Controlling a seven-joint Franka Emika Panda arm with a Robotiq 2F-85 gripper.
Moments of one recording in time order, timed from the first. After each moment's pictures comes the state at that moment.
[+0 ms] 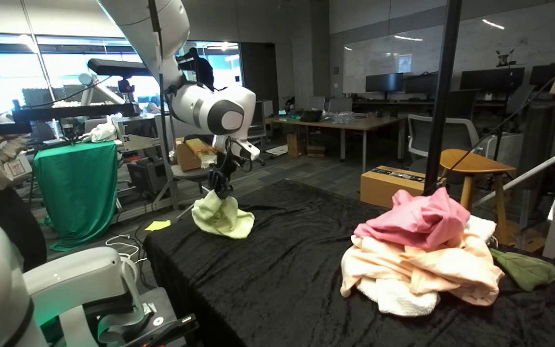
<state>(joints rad) 0.38 0.25 0.28 -2.14 0.32 2.23 0.40</state>
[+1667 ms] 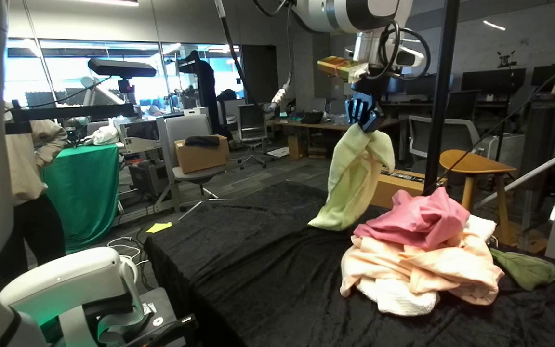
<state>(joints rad) 0.03 0.29 0.00 -1.58 0.20 1.87 0.28</state>
